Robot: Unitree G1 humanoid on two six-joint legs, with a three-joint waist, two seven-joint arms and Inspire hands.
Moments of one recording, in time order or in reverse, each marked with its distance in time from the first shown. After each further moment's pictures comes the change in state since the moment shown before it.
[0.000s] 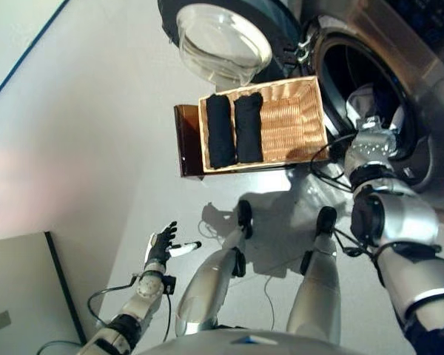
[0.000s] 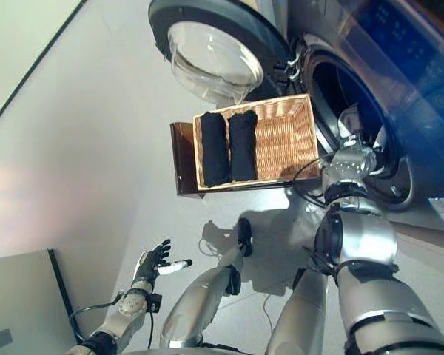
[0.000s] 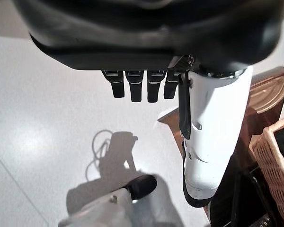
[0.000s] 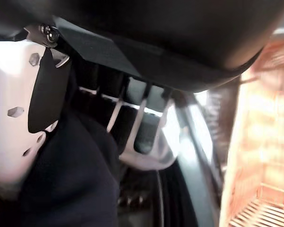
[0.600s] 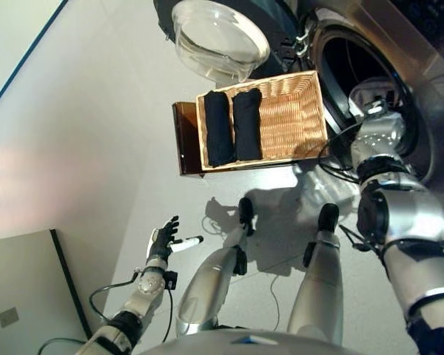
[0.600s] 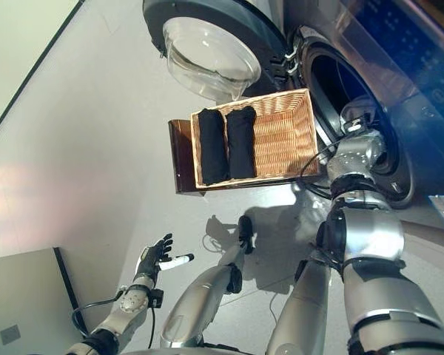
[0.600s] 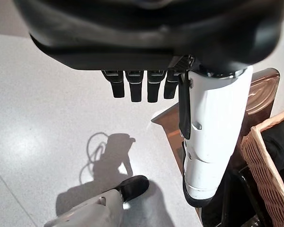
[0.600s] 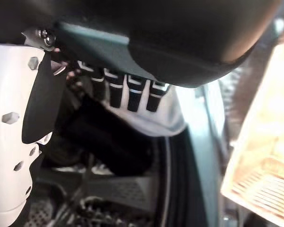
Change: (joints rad) left arm -0.006 -0.005 0.003 0.008 -0.016 -0.007 0.005; right arm 0.050 0.088 0.015 -0.023 -0.026 0.020 0.092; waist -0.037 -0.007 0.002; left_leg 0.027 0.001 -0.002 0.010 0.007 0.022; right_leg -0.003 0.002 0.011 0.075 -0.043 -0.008
